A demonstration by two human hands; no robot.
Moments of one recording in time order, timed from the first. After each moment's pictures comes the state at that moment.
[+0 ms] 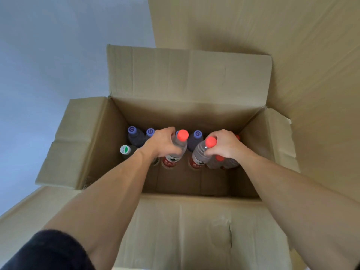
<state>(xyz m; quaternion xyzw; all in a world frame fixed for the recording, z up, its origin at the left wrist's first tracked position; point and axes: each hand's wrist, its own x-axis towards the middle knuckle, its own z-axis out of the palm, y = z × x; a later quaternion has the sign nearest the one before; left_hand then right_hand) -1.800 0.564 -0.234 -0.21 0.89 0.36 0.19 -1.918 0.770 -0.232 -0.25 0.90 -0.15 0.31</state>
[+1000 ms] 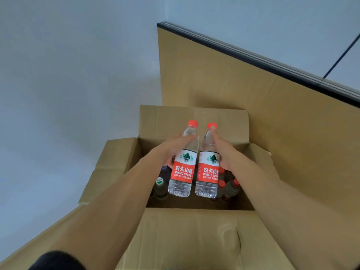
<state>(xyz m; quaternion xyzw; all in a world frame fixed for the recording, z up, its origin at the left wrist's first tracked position) -1.782 0.561 -0.087 -0.27 0.68 0.66 0.17 -1.873 0.719 -0.102 0.10 0.68 -0.62 0.39</state>
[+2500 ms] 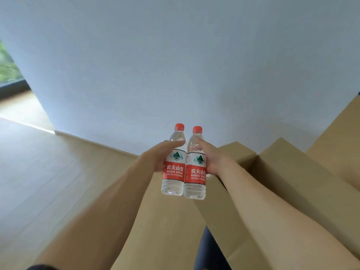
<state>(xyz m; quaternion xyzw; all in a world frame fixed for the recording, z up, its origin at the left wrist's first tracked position) -1.416 0.597 -0.021 -0.53 0.38 0.70 -0.28 -1.597 0.592 -0.029 -0.31 0.52 -0.32 0.72</state>
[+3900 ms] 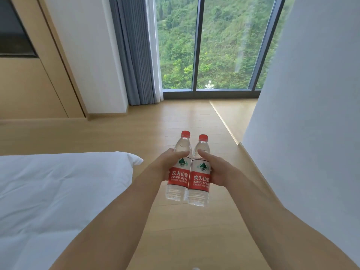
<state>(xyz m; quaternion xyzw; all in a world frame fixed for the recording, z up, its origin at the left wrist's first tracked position) -0.721 0.759 -0.036 -0.67 0.08 0.39 -0.63 -0.794 0.587 -0.059 -0.56 0.25 0.11 0.78</state>
